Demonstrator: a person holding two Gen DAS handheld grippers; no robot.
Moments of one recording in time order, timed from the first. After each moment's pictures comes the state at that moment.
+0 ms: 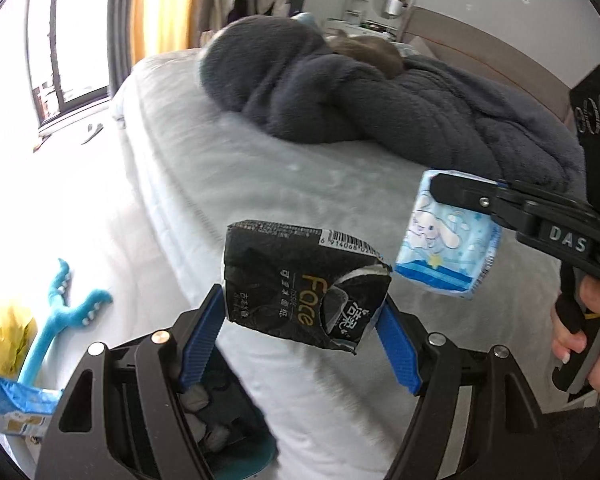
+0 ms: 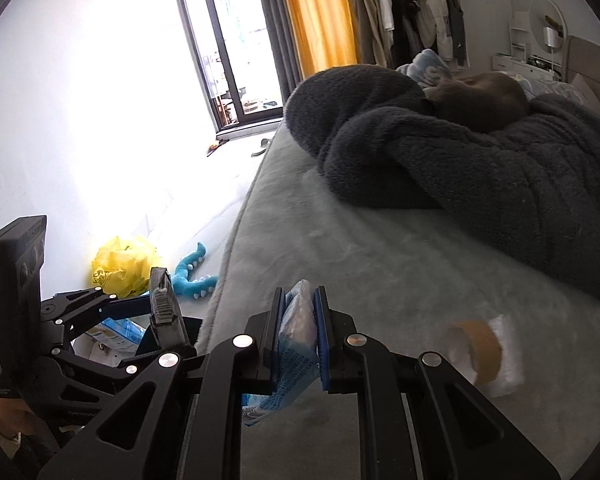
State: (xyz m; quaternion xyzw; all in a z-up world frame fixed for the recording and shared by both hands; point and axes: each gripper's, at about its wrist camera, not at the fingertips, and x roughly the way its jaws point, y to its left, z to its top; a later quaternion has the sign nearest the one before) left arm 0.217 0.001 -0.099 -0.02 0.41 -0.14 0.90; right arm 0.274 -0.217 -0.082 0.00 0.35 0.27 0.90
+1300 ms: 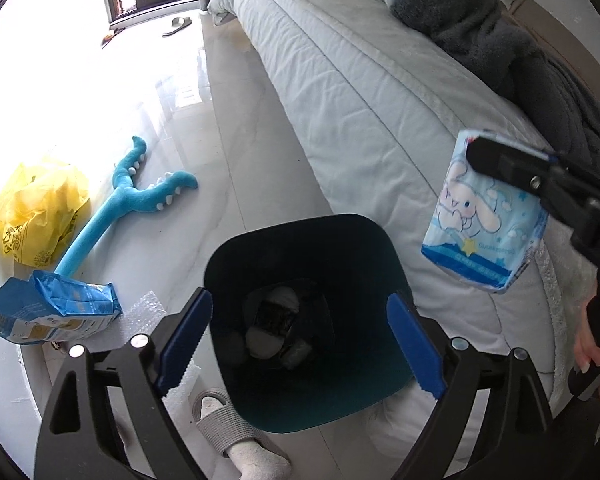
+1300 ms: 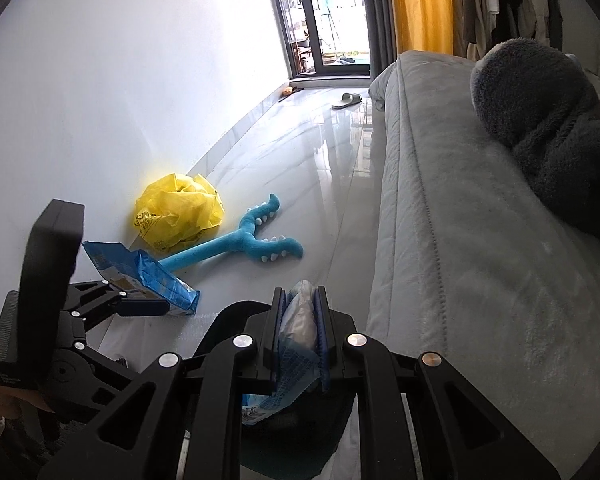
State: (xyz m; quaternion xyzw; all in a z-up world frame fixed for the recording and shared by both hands) left arm 0.192 0.171 -0.160 -0.08 0.54 -0.02 0.84; right arm 0.262 -0.012 -0.128 -0.07 0.41 0.37 0.83
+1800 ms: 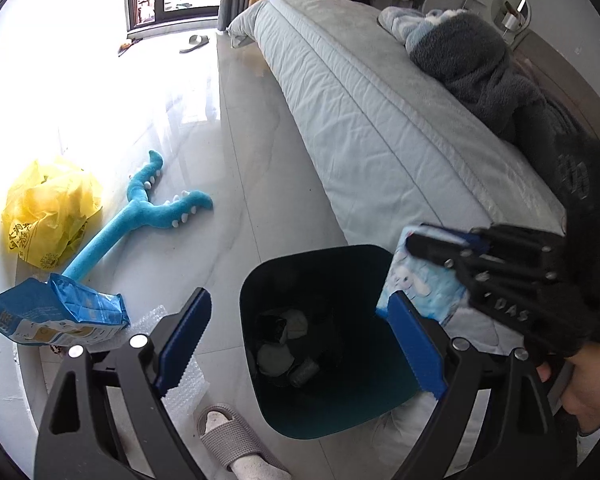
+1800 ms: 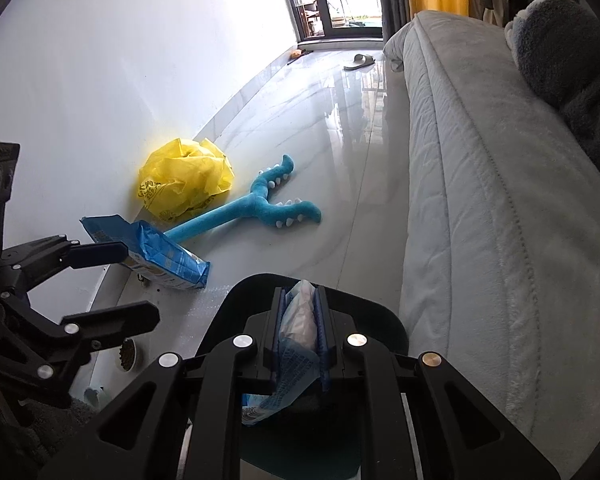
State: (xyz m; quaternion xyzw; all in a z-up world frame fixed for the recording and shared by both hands) left arm 0.178 0.211 -0.137 -0.11 0.49 -0.01 0.86; right arm 0.269 0.027 -0.175 -0.08 0.47 0.38 0.79
